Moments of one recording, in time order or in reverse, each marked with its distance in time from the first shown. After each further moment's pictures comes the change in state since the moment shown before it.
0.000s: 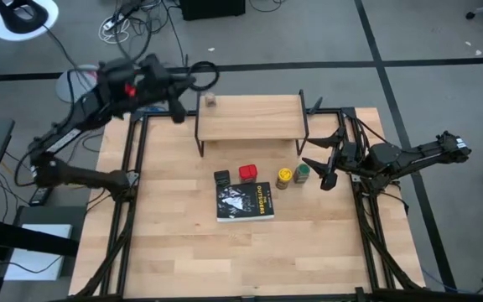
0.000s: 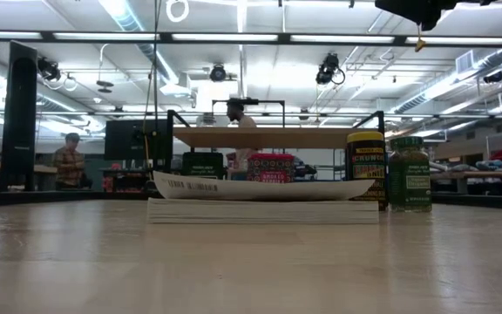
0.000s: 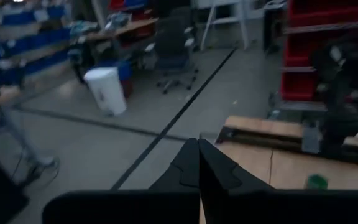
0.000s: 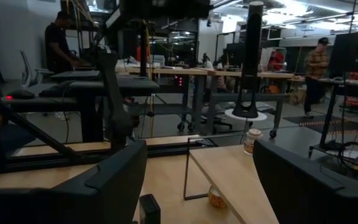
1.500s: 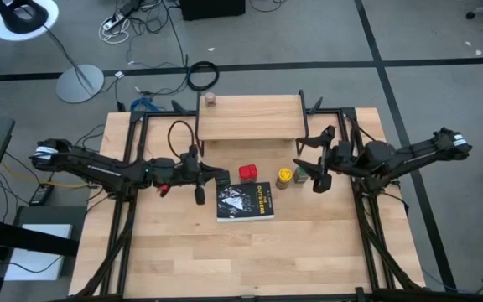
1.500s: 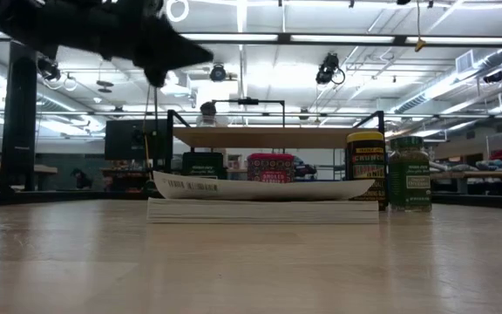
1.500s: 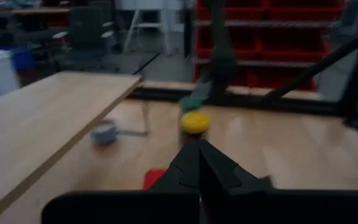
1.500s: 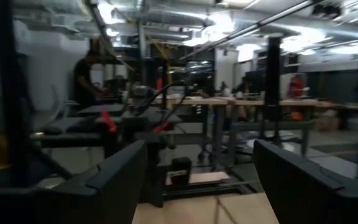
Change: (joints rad) left arm -0.560 0.037 -1.034 1.113 -0.207 -0.197; right arm -0.005 0.218 0.118 0.232 -0.112 -0.016
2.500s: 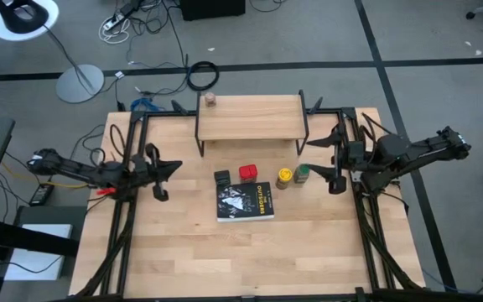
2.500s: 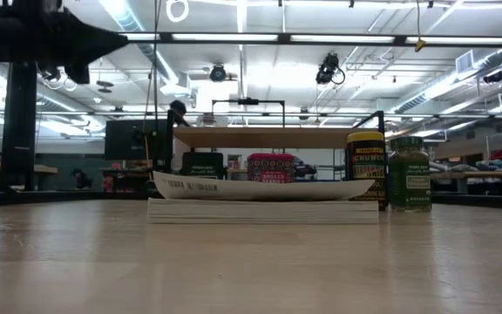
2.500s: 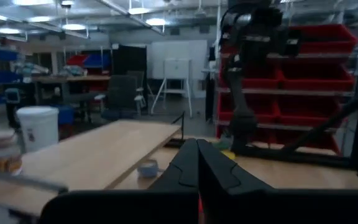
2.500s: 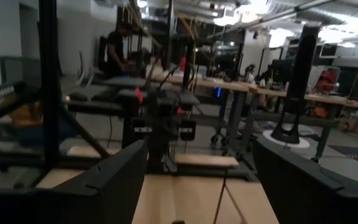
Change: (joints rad) left arm -0.171 -0.854 -0.396 -0.153 -0.280 0.124; right arm 0.037 -0.132 0.109 -0.374 -0.061 -0.052
